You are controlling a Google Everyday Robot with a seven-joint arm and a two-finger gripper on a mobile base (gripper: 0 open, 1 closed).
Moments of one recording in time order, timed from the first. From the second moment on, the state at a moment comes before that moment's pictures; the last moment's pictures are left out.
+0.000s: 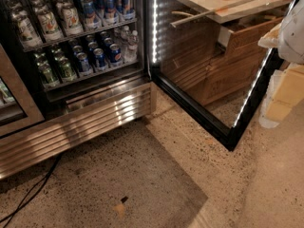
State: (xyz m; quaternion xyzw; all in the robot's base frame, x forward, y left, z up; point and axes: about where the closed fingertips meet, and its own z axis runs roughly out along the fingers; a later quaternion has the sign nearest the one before) arm 0.438 -0.217 0.976 -0.60 0.78 -0.03 0.16
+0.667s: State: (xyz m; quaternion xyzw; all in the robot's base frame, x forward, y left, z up) arm 0.438 -0.217 0.976 -0.60 0.78 -0.03 0.16
